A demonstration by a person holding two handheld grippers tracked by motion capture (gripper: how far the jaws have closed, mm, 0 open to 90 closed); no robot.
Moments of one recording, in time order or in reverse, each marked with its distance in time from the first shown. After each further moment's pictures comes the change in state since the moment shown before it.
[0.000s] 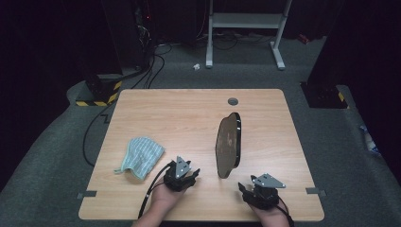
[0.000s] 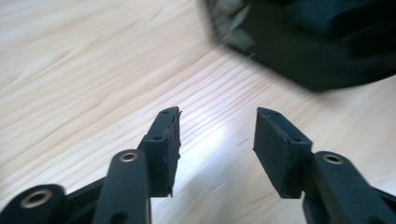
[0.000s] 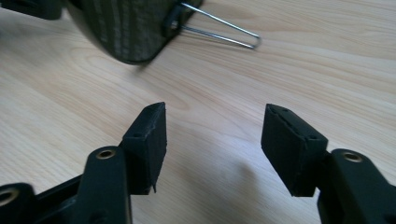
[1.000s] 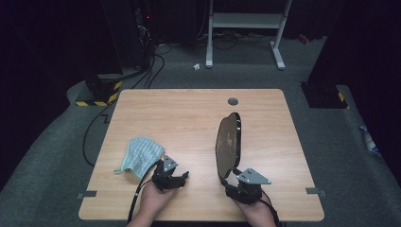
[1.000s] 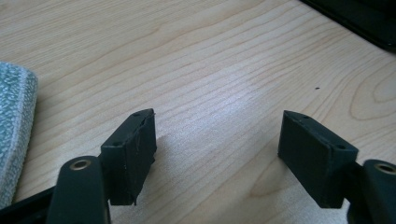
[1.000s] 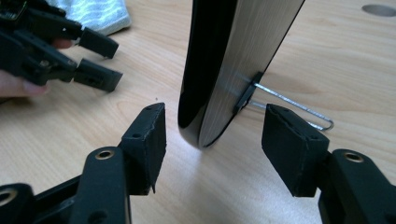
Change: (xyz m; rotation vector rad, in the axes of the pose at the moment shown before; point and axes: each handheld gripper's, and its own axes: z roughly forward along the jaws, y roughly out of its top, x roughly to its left) left arm 0.027 -0.017 -0.004 0.096 -0.005 -0.116; right arm 0.034 0.030 0.017 -0.154 0.103 -0.042
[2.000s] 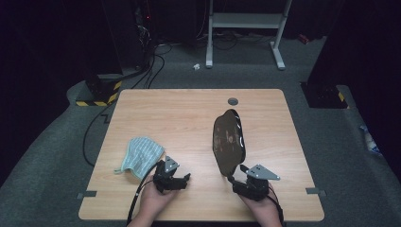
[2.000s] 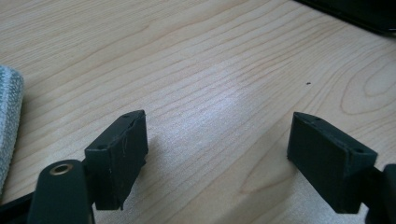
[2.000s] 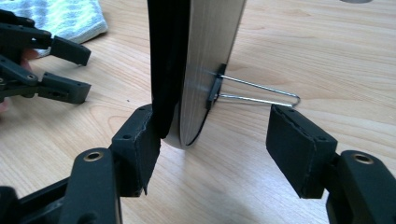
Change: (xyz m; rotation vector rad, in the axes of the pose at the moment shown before) left arm -0.003 0.000 0.001 0.010 -0.011 0.017; right arm -0.027 -0.005 -0.002 -0.001 -0.012 0.068
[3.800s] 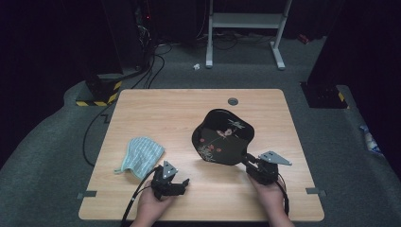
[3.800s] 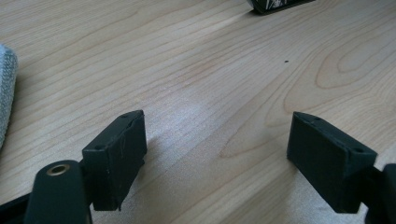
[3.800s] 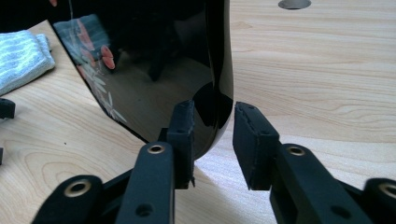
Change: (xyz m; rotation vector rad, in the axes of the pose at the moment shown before) left arm -0.007 -0.011 -0.012 0.000 -0.017 0.009; right arm -0.049 0.017 0.009 -0.031 -0.071 0.119
